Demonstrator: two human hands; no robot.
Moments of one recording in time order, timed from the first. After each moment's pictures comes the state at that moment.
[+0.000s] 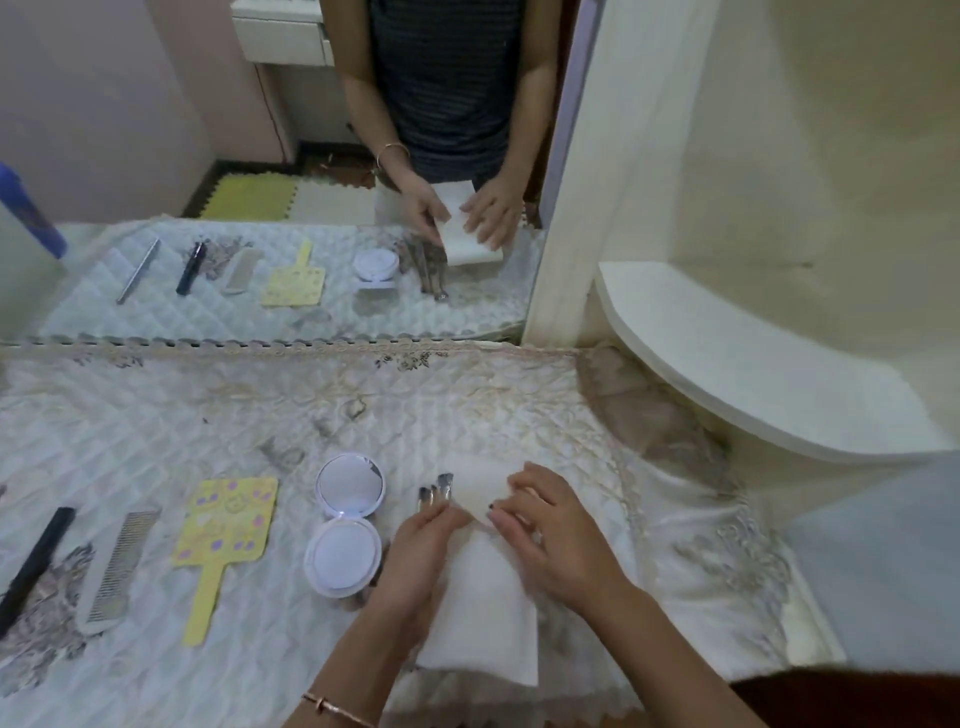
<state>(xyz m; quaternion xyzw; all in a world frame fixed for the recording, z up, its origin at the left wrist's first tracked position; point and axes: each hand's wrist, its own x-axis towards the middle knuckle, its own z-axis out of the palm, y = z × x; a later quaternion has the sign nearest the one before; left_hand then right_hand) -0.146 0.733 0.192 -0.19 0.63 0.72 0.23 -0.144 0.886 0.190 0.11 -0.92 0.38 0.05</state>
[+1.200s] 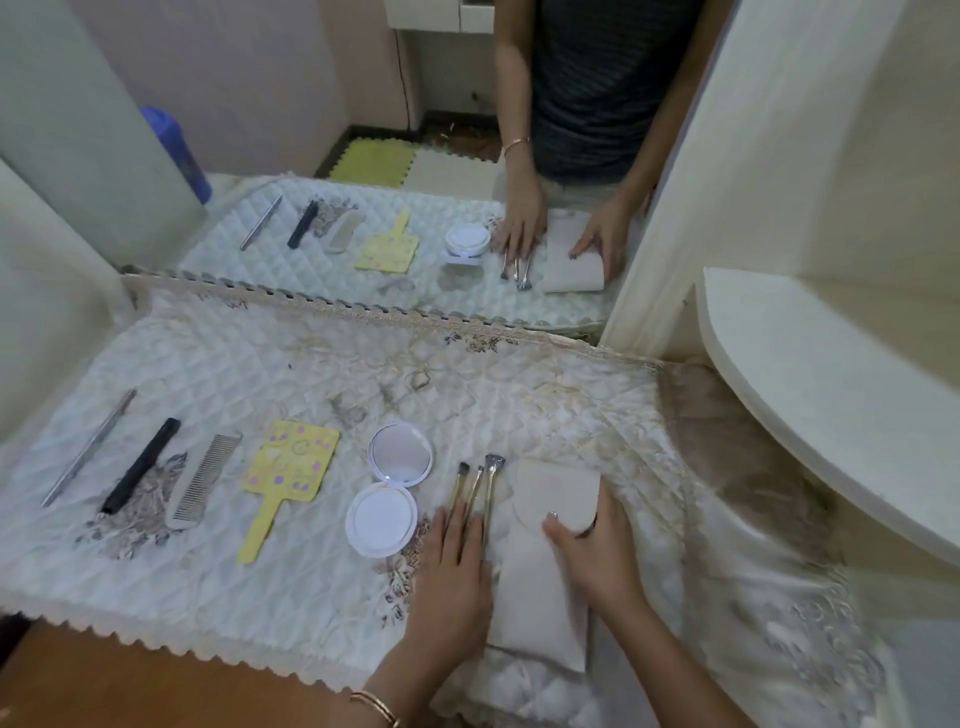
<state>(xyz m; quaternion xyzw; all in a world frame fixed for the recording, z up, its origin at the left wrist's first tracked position) -0.109 0.743 0.093 -0.02 0.99 0.14 0.01 -0.171 0.899 0.131 -0.15 -0.87 0.46 -0.13</state>
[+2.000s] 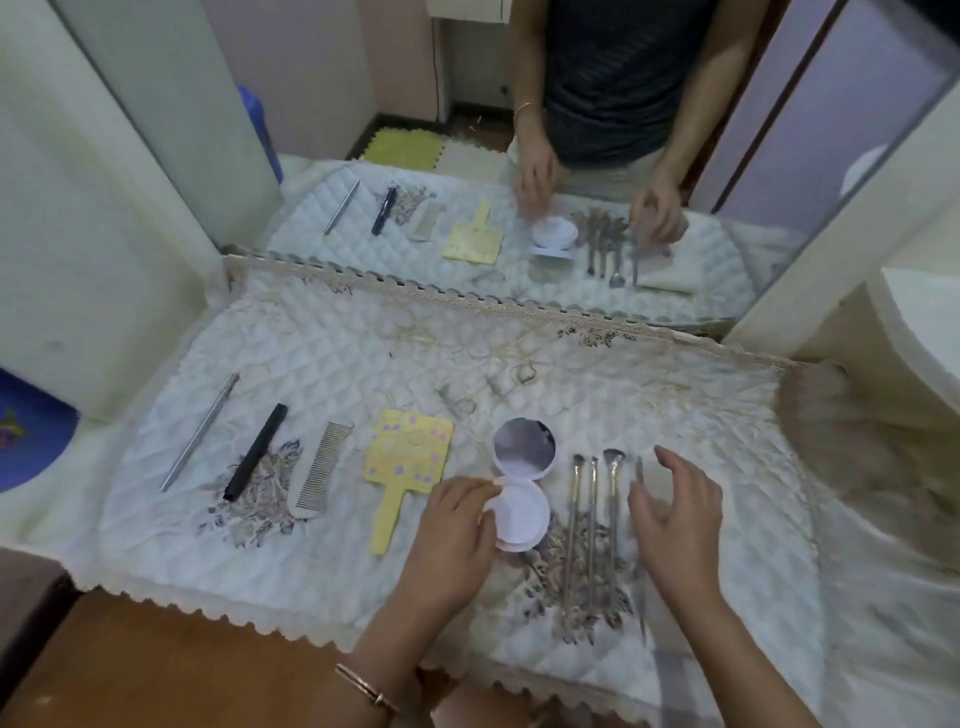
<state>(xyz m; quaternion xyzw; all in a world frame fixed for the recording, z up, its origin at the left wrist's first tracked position) -0.116 0.592 0.138 0.03 0.94 0.34 -0.06 -0.158 0.806 0.165 -0.07 -0.92 0.37 0.06</state>
